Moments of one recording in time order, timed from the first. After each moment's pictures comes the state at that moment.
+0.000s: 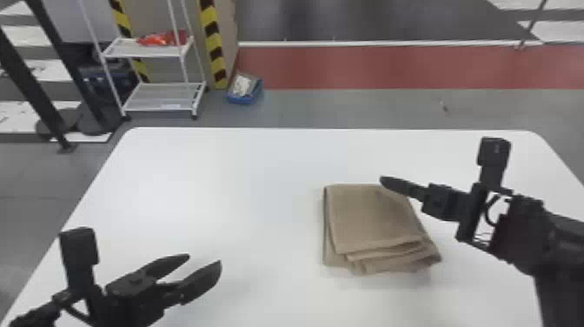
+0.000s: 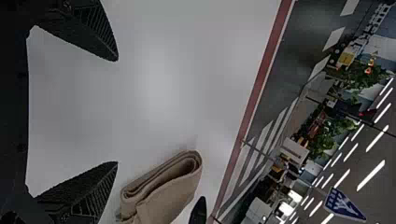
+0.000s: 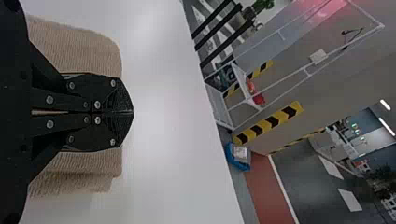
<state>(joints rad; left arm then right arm) 0.44 0.08 0.32 -2.18 0.31 0.87 -0.67 -0.16 0.00 -0.24 -1.68 -0.18 0.95 0.68</state>
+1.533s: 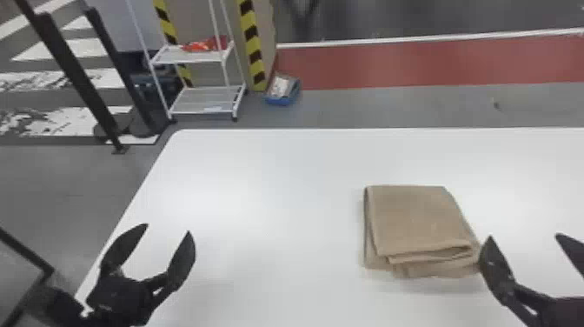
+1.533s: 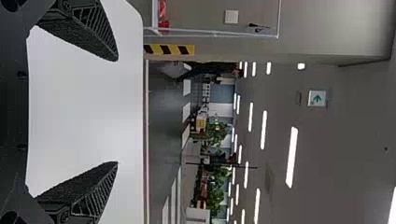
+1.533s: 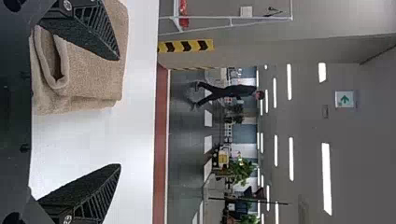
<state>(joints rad) 0.56 0.00 0.39 -1.89 0.25 -0.20 -0.52 0.65 0.00 -0.09 -2.11 -0.05 -0.04 0.19</state>
